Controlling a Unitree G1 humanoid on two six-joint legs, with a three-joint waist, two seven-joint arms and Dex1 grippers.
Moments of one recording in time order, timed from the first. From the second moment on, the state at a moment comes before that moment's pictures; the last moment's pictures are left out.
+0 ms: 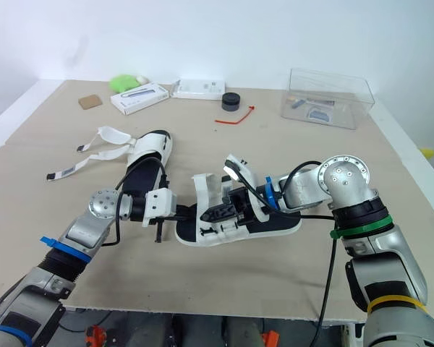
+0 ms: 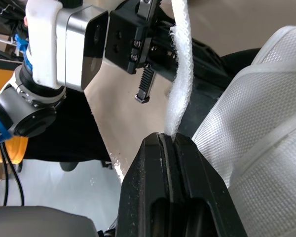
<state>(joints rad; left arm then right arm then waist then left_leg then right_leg) -0.55 0.46 -0.31 0.24 -0.07 -0.15 -1.14 -0.88 -0.71 0.26 0.11 1.70 1.50 0.09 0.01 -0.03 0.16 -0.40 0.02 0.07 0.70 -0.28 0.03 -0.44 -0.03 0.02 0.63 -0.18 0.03</state>
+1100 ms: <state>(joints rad) -0.55 0.48 -0.33 0.23 -0.06 -0.16 -1.13 -0.85 -0.70 0.24 0.27 1.90 1.49 -0.09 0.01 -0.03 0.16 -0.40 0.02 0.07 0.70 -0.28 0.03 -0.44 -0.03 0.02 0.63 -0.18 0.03</state>
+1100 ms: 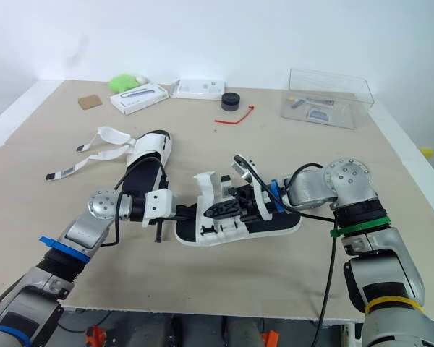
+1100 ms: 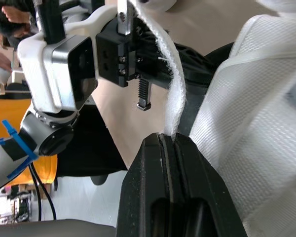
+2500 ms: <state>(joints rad) -0.55 0.48 -0.34 0.23 -0.05 -0.16 -1.11 -0.76 -0.70 0.21 -0.28 1.25 1.48 0.32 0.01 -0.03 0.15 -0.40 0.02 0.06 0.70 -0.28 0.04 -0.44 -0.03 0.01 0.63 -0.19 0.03</state>
